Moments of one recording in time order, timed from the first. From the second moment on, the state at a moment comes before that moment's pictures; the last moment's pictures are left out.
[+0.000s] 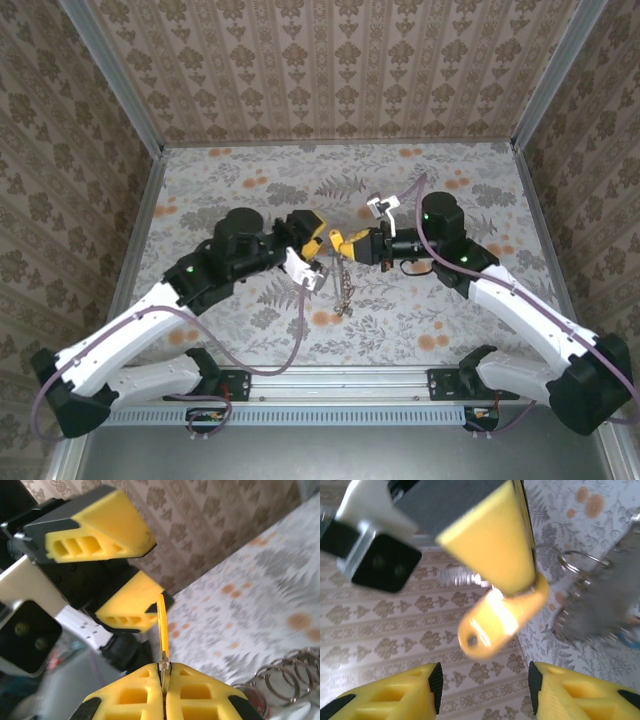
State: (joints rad) left arm -0.88 0.92 0.99 -0.35 0.12 1.46; right arm 0.50 1.06 0.84 0.03 -0.83 0.37
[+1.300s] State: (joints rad) left arm -0.23 0.46 0.36 -0.32 -0.10 -0.29; right arm 0.59 1.13 0.84 -0.04 -0.41 -0.28
